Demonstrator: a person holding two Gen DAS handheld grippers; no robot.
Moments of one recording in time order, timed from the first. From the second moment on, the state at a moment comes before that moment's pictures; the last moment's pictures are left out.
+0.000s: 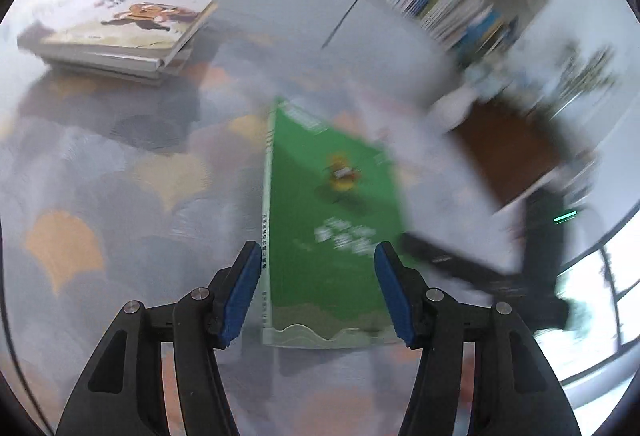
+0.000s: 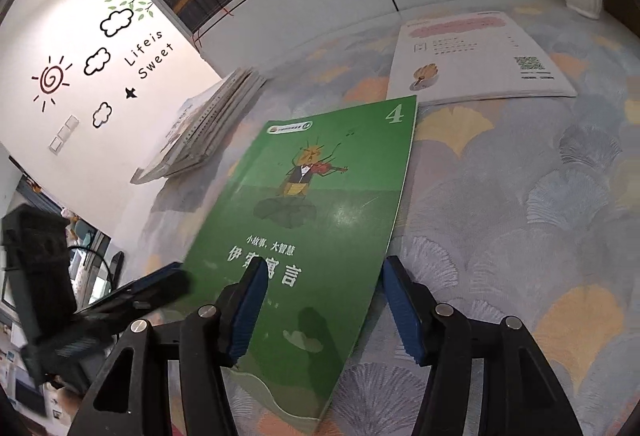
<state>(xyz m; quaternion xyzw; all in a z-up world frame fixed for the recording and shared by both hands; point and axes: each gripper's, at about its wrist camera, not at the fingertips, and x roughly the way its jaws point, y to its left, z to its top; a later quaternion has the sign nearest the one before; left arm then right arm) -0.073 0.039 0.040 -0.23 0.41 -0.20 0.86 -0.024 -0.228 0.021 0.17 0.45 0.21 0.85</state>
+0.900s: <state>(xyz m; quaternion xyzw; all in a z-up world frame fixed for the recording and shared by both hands) -0.063 0.023 0.034 -0.44 0.41 -0.25 0.76 -0.030 -0.288 0.002 0.36 0.49 0.30 0.74</state>
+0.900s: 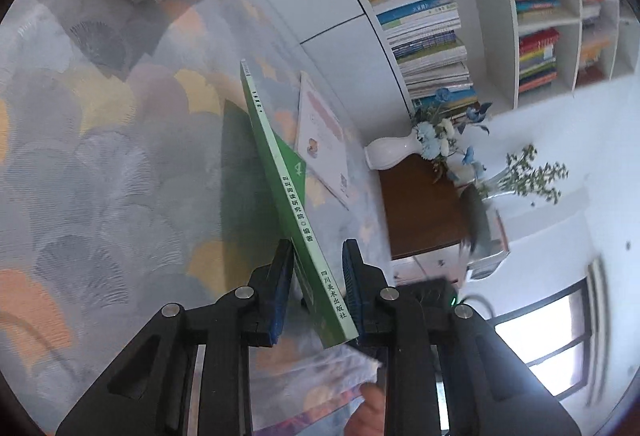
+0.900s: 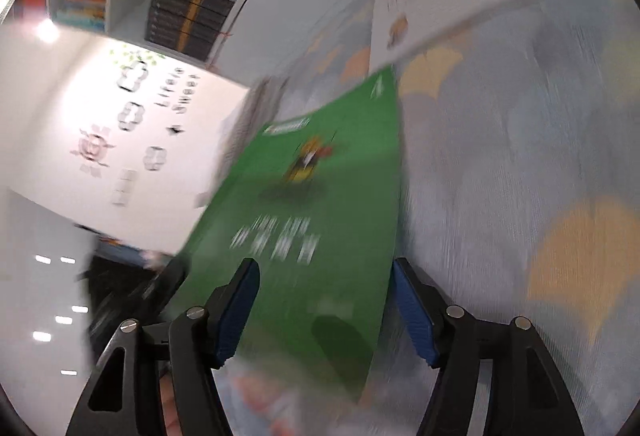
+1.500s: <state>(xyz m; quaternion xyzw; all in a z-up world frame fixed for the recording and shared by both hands) -0.056 -0.016 0.040 -0.26 0.47 -0.18 0.83 -0.056 -0.274 0.026 0.31 0.45 0.28 0.79</state>
